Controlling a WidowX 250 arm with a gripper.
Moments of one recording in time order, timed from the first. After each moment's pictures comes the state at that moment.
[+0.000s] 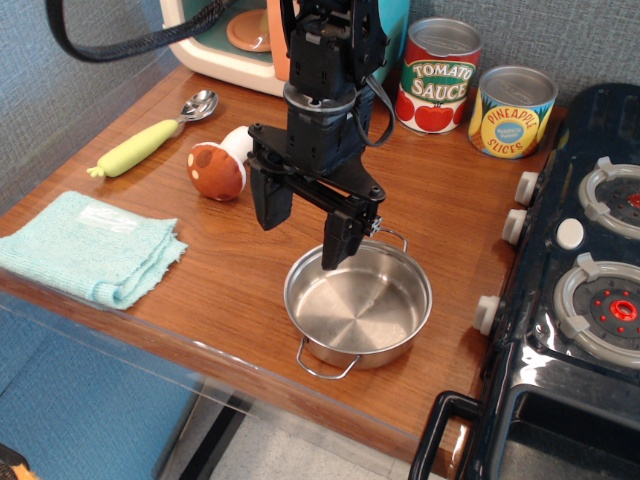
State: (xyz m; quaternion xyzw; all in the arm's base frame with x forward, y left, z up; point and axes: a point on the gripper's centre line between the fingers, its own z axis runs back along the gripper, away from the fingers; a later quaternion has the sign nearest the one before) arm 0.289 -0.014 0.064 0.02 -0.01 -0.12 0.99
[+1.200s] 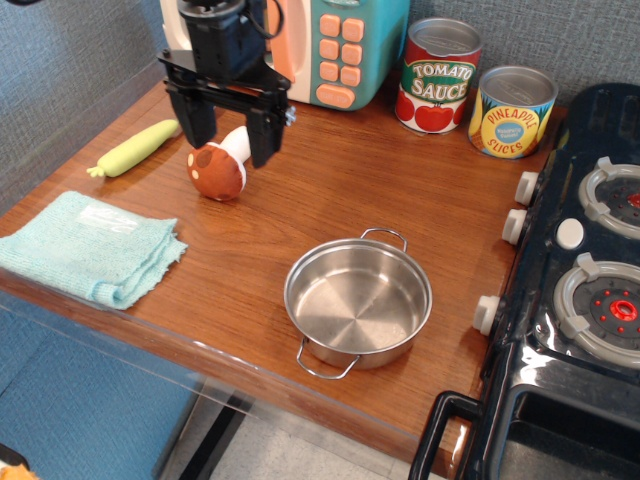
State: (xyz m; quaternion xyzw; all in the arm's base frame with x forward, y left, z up) arm 0.334 0.079 0.085 -0.01 -0.06 0.00 1.00
